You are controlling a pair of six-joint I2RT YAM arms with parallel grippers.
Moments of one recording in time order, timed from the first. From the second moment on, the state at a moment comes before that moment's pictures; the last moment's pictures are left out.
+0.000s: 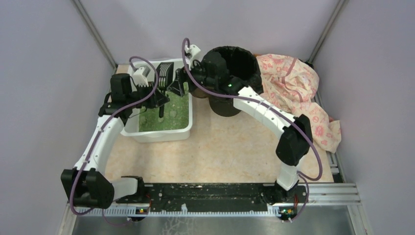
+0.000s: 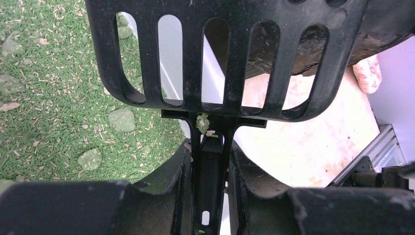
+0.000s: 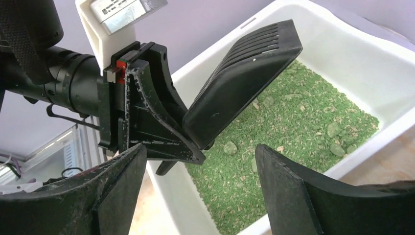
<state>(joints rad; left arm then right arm) -0.09 1.23 1.08 -0.39 0.56 -0.21 0.77 1.78 1.72 -0.14 -0.39 0.23</state>
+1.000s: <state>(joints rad) -0.09 1.22 1.03 -0.33 0.75 -0.25 0.72 1.89 1.73 0.24 -0.68 0.47</state>
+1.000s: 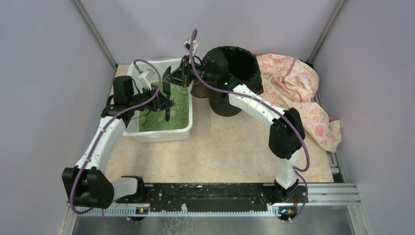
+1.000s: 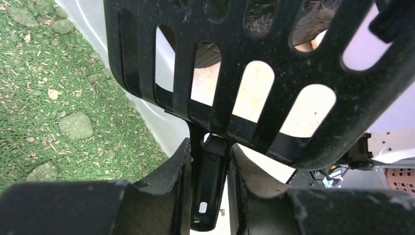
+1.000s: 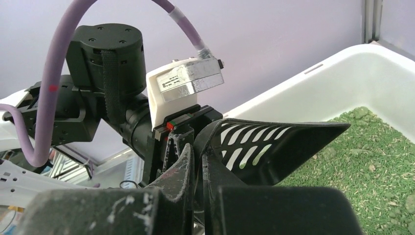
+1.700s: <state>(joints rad) -0.10 1.19 1.00 -0.46 0.37 -0.22 0.71 2.11 1.77 0.42 -0.66 0.63</state>
